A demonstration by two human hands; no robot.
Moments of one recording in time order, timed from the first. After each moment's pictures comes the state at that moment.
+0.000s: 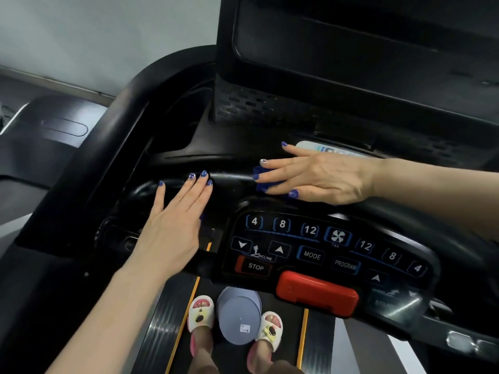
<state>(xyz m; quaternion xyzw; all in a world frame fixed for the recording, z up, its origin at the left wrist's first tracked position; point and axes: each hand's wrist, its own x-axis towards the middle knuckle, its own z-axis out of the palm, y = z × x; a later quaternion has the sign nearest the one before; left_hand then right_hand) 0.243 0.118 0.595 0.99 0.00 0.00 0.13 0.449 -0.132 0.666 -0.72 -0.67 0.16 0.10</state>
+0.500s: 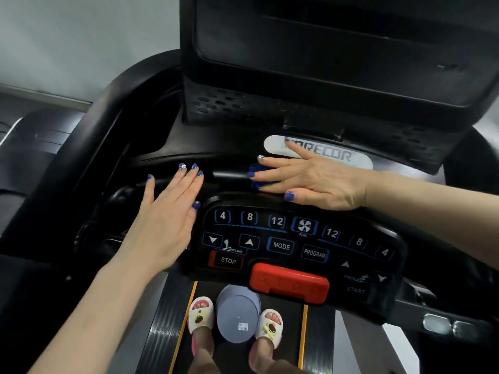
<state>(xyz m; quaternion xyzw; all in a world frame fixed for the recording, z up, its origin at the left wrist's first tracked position) 0.258 0.087 0.624 0.98 0.01 -0.02 0.17 0.439 -0.183 0.666 -0.74 -0.64 0.17 0.10</state>
